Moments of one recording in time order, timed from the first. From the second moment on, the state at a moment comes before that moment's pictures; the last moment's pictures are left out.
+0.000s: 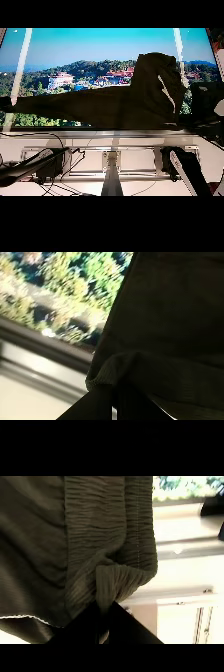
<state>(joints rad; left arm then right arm) 0.64 -1.21 1.04 1.83 -1.17 -1.26 -0.18 -0.66 0.73 -1.60 1.64 1.50</state>
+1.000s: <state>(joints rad) 0.70 -1.36 0.98 2.08 -1.25 -1.13 -0.18 -0.65 0.69 -1.61 1.60 1.41</state>
